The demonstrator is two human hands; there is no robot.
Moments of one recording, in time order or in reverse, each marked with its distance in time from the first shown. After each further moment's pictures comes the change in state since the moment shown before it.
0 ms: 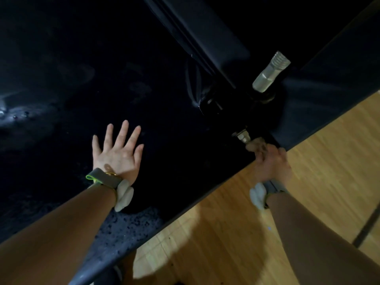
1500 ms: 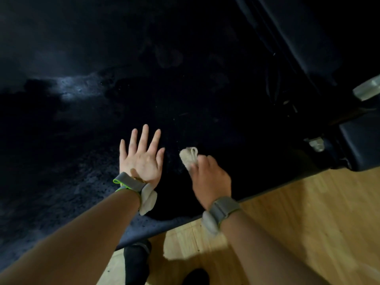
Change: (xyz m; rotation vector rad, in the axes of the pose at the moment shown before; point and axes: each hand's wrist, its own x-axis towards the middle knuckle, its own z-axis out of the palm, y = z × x) left_hand -0.084 -0.099 0.015 -0.038 0.111 -0.215; right_hand -0.200 -0.189 0.019 0.099 -0.344 -0.796
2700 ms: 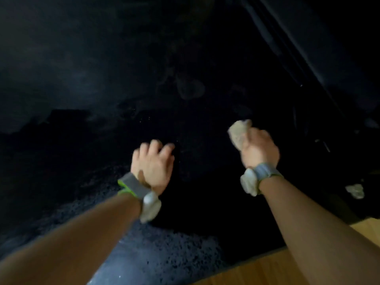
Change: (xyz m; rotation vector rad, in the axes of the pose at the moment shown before) left_hand 0.077 -0.027 -0.031 0.085 0.192 0.132; right_hand 0.162 0.045 -0.047 -0.062 0.155 0.235
